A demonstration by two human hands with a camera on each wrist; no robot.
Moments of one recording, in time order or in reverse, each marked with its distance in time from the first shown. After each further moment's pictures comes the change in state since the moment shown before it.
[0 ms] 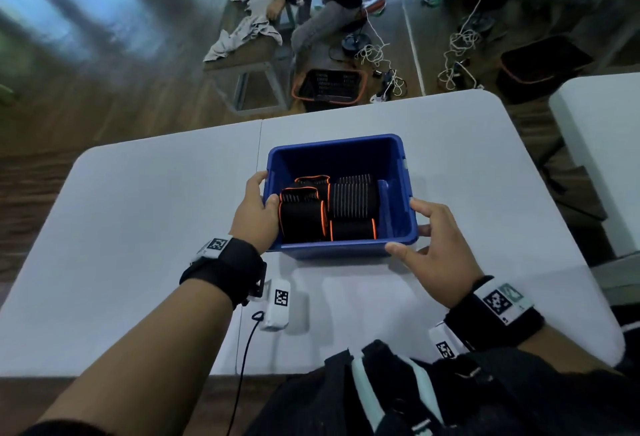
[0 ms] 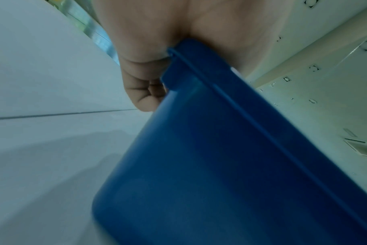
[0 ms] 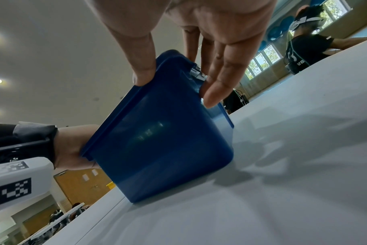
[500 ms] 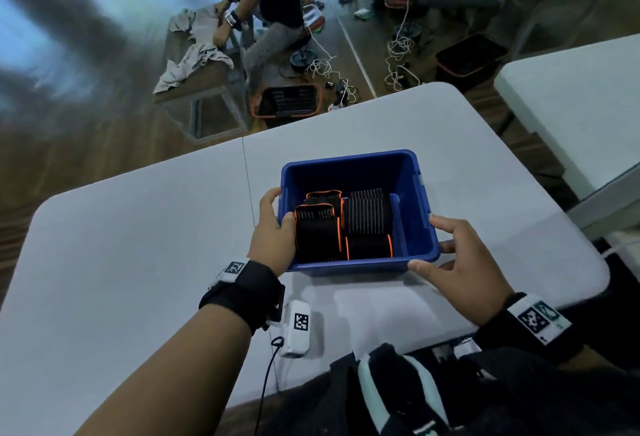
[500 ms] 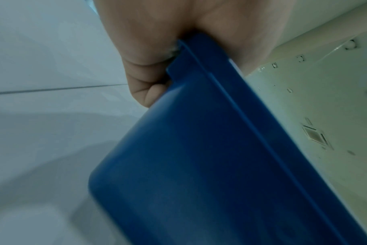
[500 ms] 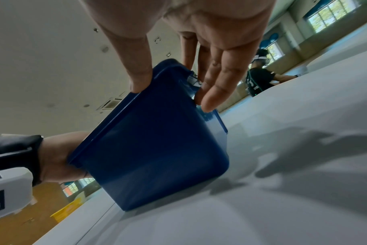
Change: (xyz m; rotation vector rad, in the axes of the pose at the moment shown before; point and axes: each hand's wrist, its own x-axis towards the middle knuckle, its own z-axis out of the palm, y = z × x) left_hand -0.008 -0.024 -0.007 -0.174 -0.191 0.112; right_hand -0.073 -0.029 0.031 -0.015 0.186 0.196
